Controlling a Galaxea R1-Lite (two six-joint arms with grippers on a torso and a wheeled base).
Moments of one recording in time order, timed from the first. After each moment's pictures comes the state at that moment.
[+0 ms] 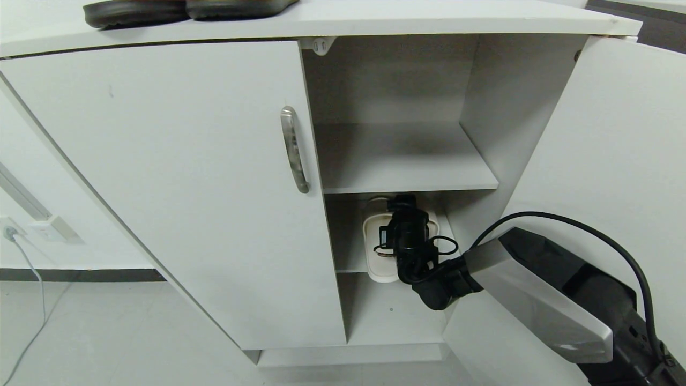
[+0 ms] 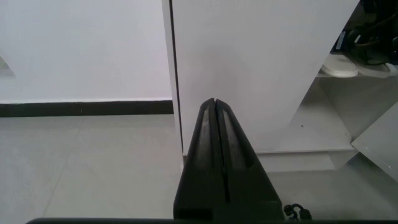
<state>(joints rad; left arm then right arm) 0.00 0.00 0.00 0.00 0.03 -0.01 0.64 2.58 -1.67 -0.81 -0.62 0.08</state>
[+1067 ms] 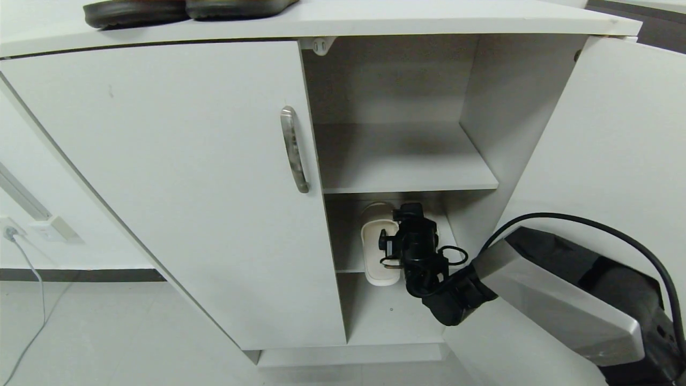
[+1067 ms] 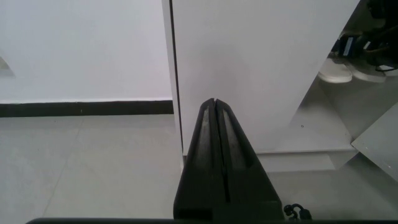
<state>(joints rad) 0.00 0.00 0.00 0.00 0.03 -0.01 0.66 2.49 -1.43 -0.92 -0.62 0.08</state>
